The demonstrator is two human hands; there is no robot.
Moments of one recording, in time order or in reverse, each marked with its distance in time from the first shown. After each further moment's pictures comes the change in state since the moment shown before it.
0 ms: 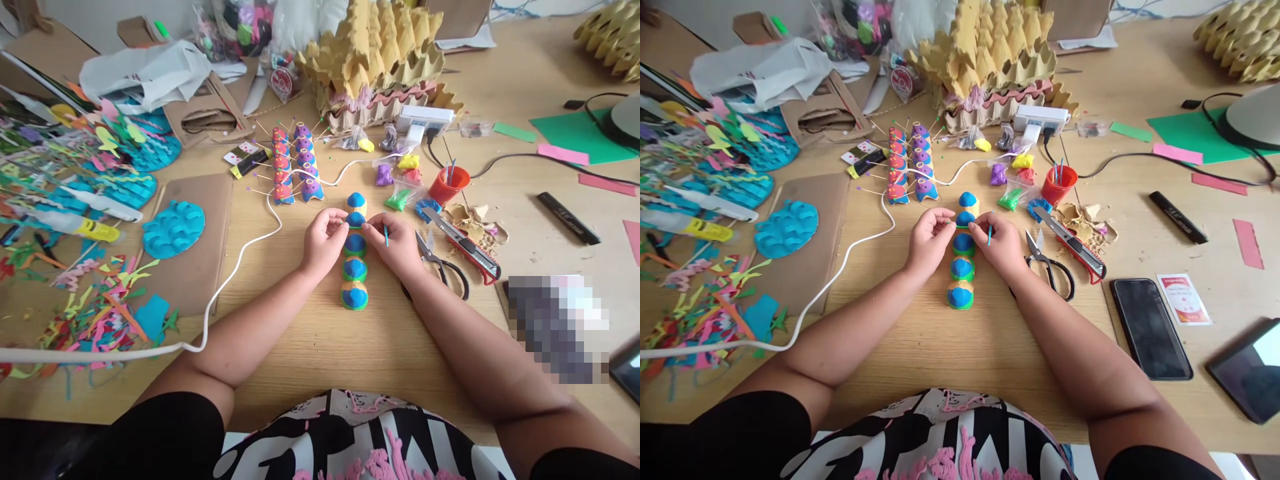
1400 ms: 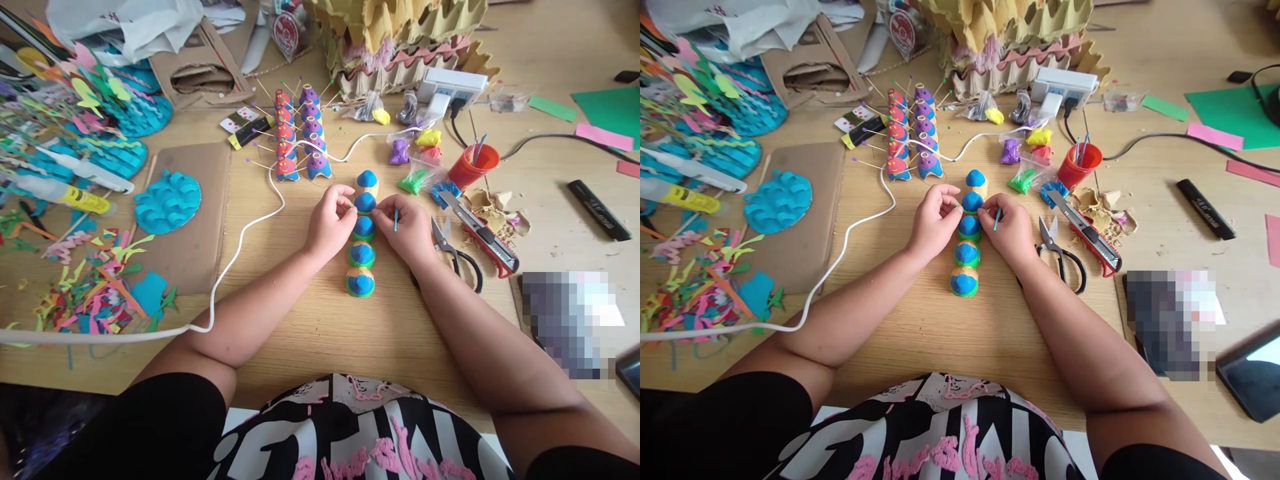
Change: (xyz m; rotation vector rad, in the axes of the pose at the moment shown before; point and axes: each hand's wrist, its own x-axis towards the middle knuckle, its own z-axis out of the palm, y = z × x) left_hand 0.004 -0.006 -0.002 0.174 -0.048 0.073; right_hand 0.003 -0.003 0.003 -0.209 0.042 0.027
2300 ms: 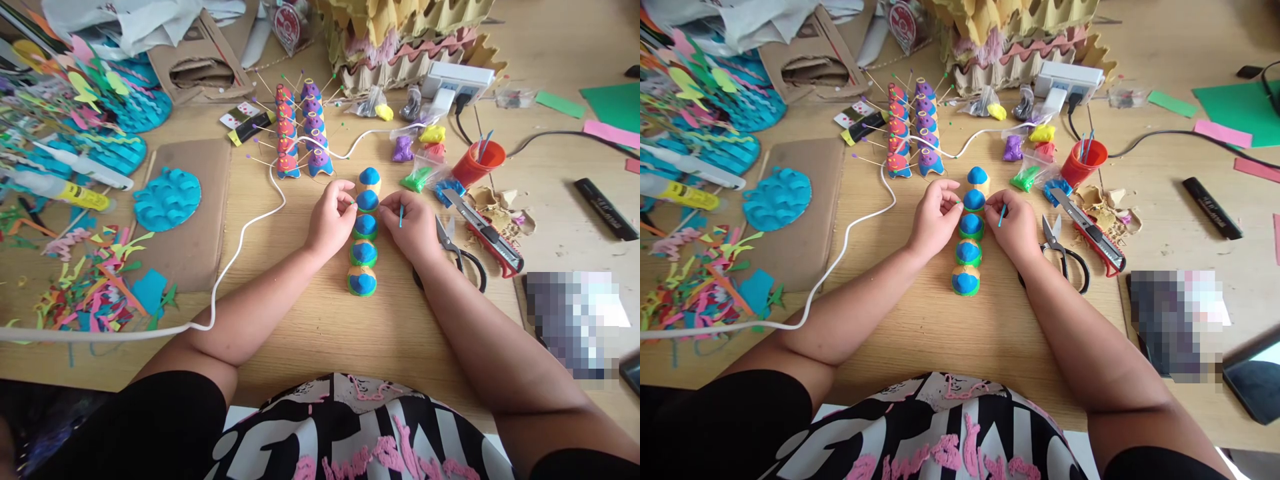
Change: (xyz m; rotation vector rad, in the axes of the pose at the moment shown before) left_hand 0.002 -0.005 0.000 0.038 -0.005 0.010; right_hand 0.004 0.009 0.000 0.050 -0.003 -0.007
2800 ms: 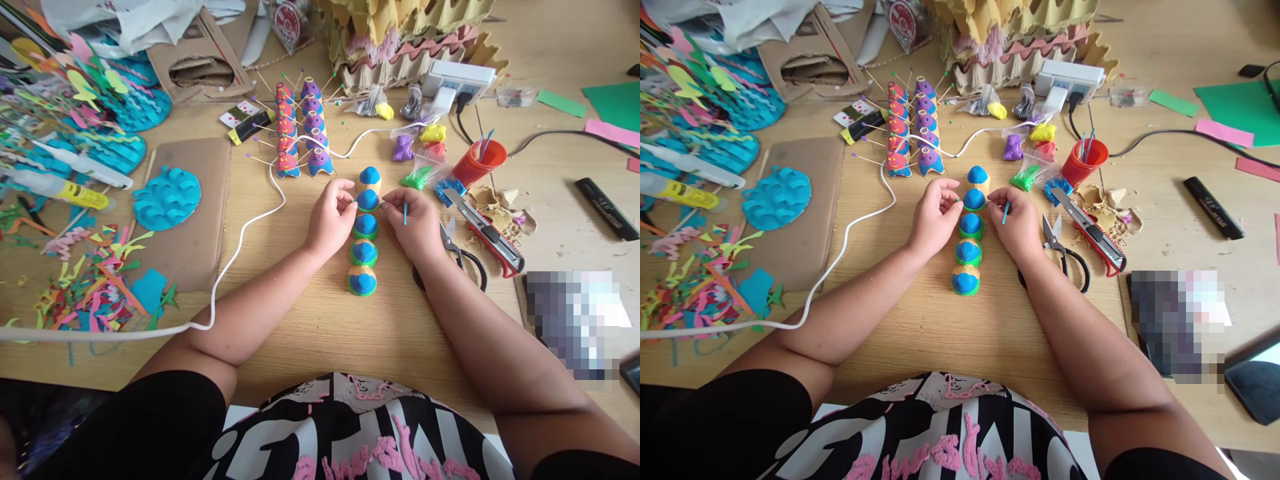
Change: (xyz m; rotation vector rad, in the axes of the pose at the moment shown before) left_hand 0.000 0.003 -0.001 0.000 0.001 -0.021; right_hand 0.000 0.007 0.001 0.055 0.041 -0.013
